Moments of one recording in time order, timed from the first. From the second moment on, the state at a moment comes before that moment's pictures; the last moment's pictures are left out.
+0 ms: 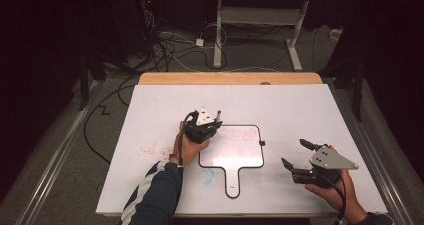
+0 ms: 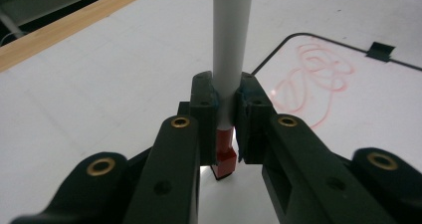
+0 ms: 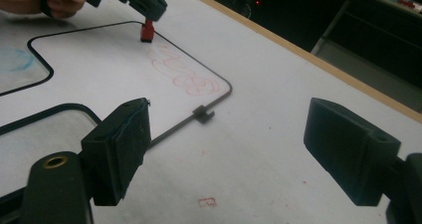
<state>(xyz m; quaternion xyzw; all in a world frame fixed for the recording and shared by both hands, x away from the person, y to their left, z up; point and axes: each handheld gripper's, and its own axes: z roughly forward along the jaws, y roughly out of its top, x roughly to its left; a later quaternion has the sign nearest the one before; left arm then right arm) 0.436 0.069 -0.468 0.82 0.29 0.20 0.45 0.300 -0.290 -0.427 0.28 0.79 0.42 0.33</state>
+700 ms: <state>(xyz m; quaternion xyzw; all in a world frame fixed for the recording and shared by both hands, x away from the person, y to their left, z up) 0.415 -0.027 -0.462 0.86 0.18 0.17 0.44 0.297 -0.292 -0.433 0.27 0.80 0.41 0.33</state>
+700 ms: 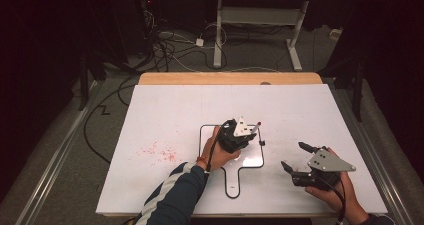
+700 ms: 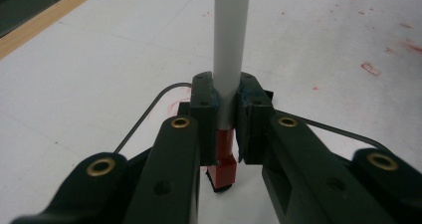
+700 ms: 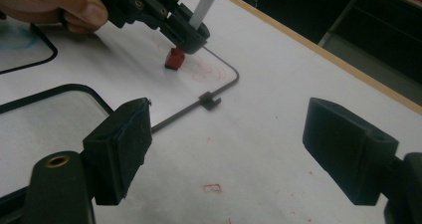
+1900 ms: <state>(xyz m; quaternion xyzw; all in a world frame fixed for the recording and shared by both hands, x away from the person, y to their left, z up) 0.416 0.044 -0.459 0.83 0.24 0.18 0.46 0.318 -0.282 -0.441 0.29 0.82 0.41 0.28</state>
